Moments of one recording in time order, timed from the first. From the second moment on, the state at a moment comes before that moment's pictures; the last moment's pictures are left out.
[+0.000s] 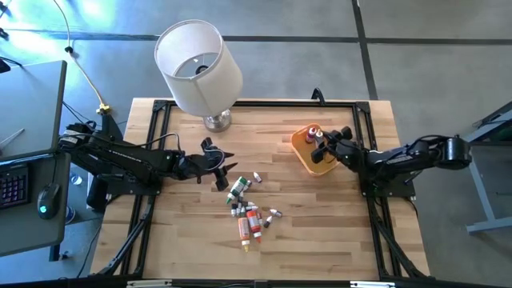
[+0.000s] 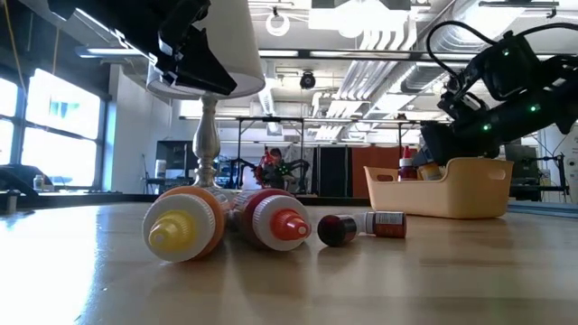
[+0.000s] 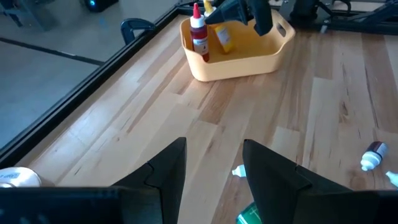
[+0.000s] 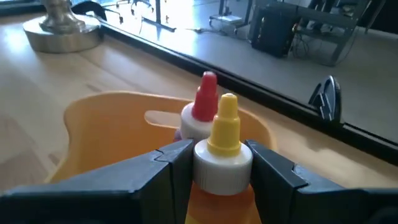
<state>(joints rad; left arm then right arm) -0.18 1.16 0.67 0.00 -0.57 -0.21 -0.30 1.17 0.06 0.72 0.60 0.18</state>
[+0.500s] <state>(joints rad) -0.18 1.16 0.67 0.01 -0.59 -0.21 -0.33 1.19 0.06 0.84 0.54 0.10</state>
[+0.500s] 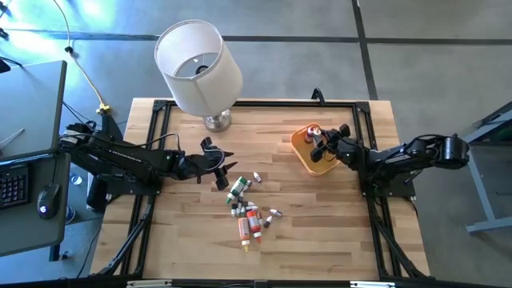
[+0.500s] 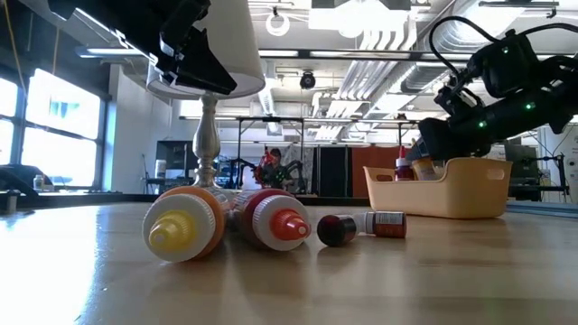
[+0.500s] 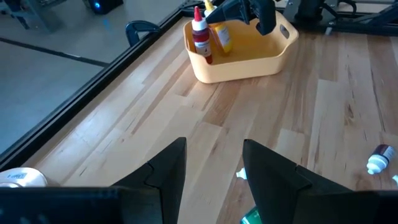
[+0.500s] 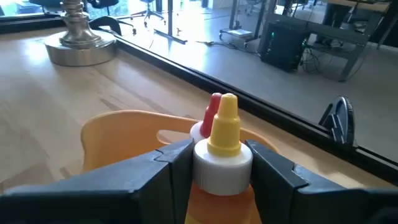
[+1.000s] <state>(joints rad) -0.18 1.16 0.67 0.00 -0.59 -0.21 -0.33 1.19 0.06 0.85 0.61 0.02</state>
